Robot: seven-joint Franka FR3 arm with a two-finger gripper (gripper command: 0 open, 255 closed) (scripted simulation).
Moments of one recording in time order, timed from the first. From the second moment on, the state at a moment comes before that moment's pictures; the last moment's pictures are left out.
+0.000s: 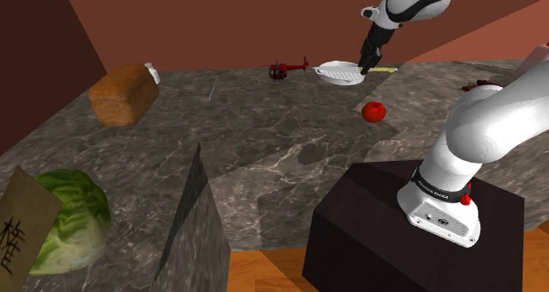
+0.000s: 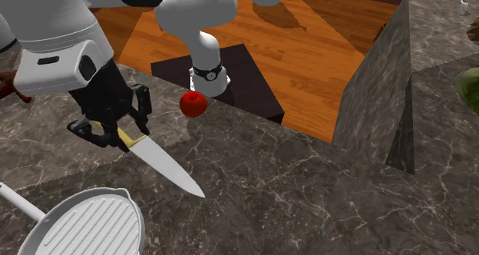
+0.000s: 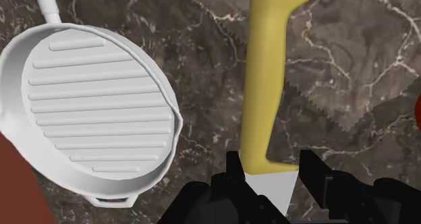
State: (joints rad) arm 0.02 -0.58 -0.57 -2.57 -0.26 2.26 -1.06
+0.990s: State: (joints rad) arm -0.11 -0.71 -0.63 -2.78 -0.36 2.33 -1.09
